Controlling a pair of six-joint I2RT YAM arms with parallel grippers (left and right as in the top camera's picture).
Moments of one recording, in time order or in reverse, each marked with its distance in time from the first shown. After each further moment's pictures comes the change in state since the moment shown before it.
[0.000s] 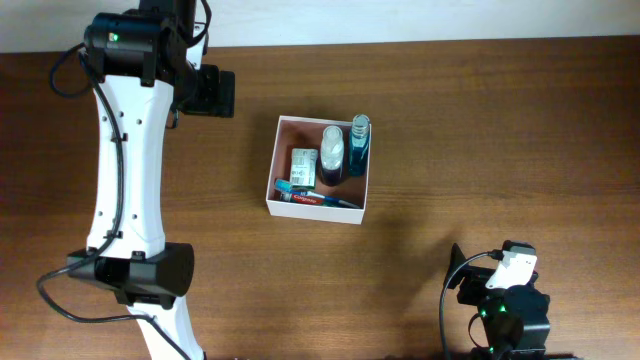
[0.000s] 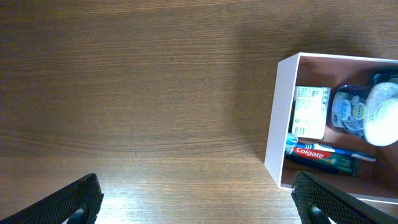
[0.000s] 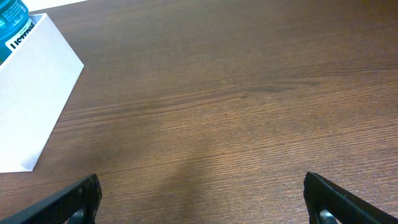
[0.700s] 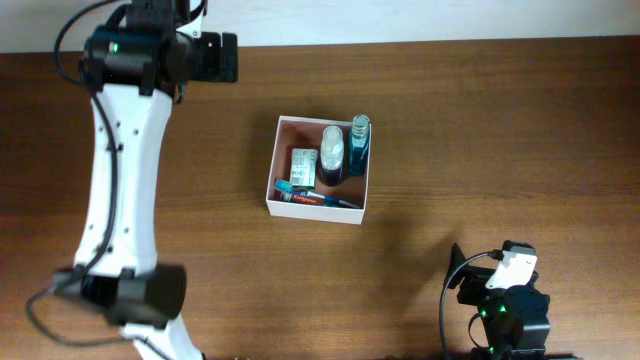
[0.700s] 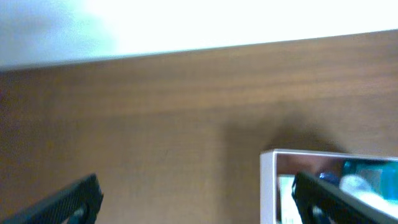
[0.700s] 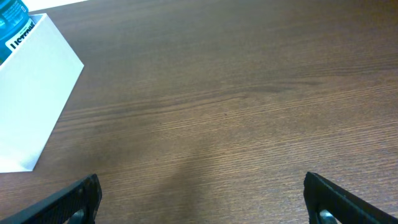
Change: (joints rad) left arm -0.002 -0.135 -0.242 0.491 0.026 0.056; right arm 0.000 0.000 0.000 0.000 0.000 0.000
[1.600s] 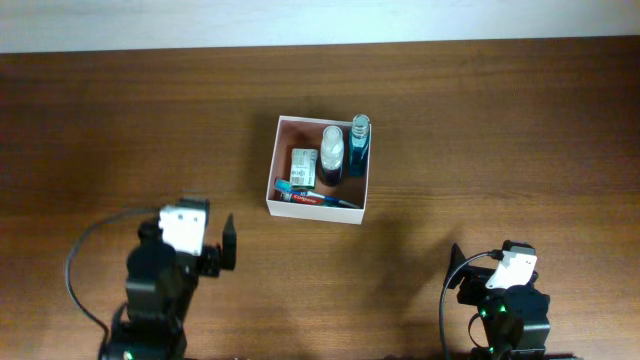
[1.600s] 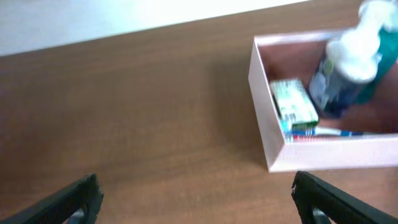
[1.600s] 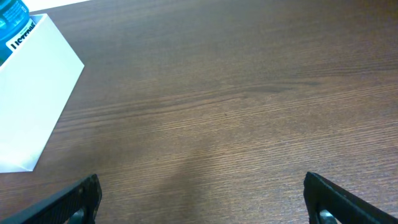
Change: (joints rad) left arm 0.011 -1.352 -1.794 0.792 0.059 0.101; right arm 0.000 0.000 0.000 0.000 0.000 0.000
